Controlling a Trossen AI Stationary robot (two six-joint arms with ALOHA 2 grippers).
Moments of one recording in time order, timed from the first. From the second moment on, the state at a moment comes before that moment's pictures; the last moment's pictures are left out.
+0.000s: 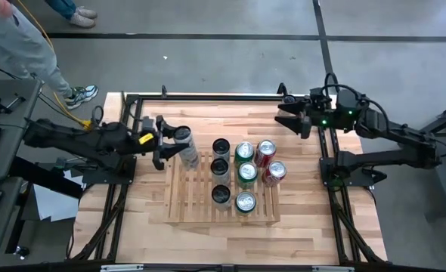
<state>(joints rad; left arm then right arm) -0.17 0.78 0.67 0.20 -0.32 -0.28 -0.23 0.82 1.03 -0.30 -0.03 0.54</state>
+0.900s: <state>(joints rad) -0.11 1.08 0.65 0.42 -0.29 -0.14 -0.04 0.94 1.03 -0.13 0.11 0.53</state>
